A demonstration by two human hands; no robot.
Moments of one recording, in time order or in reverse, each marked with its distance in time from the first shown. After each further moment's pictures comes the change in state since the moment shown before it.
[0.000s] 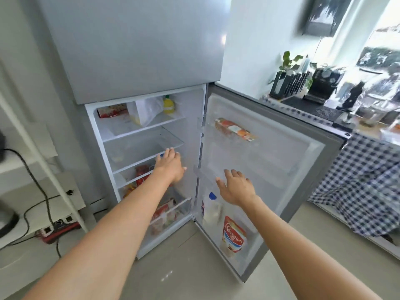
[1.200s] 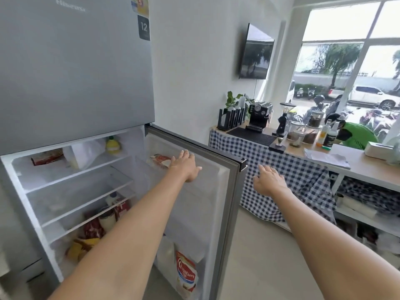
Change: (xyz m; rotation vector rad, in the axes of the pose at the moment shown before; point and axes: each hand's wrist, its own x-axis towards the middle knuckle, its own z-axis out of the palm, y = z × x) left_hand -0.021 0.245 -0.125 -0.083 0.128 0.260; right_hand -0.057 0.270 -0.156 0.011 0.228 0.351
